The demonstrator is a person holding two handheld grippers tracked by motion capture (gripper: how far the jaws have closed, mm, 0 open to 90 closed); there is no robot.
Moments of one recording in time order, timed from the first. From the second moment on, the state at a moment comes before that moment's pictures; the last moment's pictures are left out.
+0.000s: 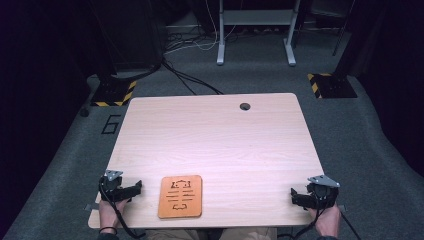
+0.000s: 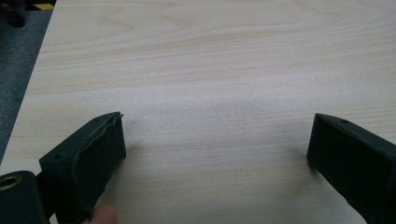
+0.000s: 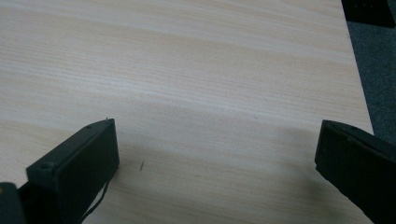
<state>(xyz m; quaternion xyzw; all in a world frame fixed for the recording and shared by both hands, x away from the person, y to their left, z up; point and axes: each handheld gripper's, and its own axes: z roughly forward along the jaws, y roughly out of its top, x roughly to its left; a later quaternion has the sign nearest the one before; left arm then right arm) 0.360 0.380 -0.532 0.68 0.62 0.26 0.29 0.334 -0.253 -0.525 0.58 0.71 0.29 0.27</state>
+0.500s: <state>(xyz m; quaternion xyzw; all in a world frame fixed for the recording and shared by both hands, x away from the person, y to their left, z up) 0.360 0.380 -0.531 0.69 0.61 0.26 0.29 0.332 -0.221 -0.504 0.56 0.72 0.32 0.26</state>
